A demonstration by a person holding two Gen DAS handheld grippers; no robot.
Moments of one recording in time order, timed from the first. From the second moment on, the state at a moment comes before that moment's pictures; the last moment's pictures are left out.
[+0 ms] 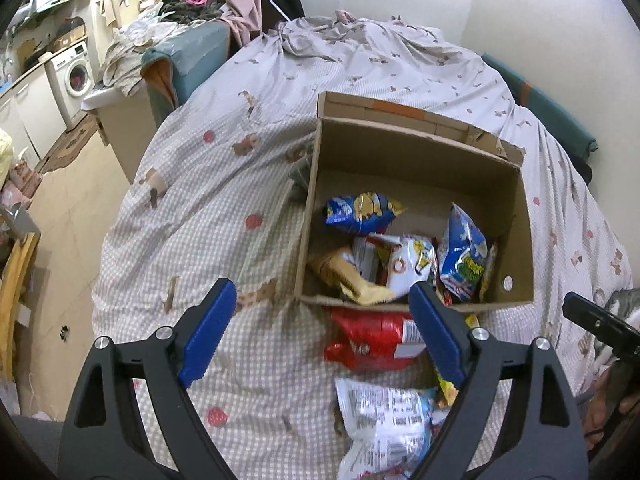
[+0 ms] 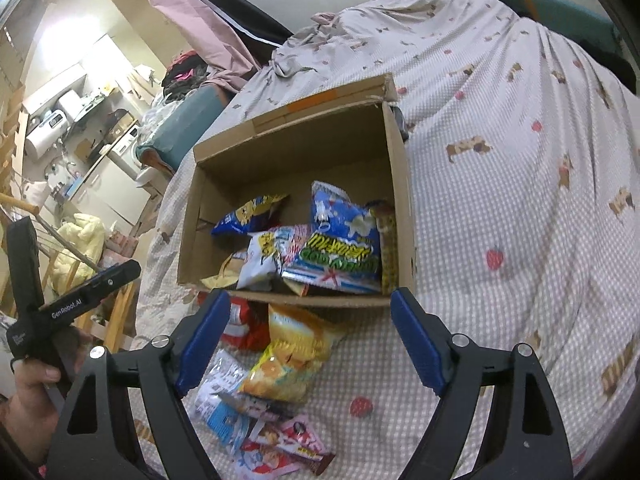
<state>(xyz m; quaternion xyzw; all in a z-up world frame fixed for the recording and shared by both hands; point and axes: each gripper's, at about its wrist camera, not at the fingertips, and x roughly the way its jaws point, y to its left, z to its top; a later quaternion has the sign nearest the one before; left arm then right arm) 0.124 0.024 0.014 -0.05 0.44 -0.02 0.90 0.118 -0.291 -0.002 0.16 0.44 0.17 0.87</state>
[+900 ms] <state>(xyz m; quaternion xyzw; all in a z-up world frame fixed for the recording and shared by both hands) 0.111 -0.014 -0.104 -0.11 0.66 -0.09 0.74 0.108 -0.283 -0.032 0.20 0.50 0.16 0.83</state>
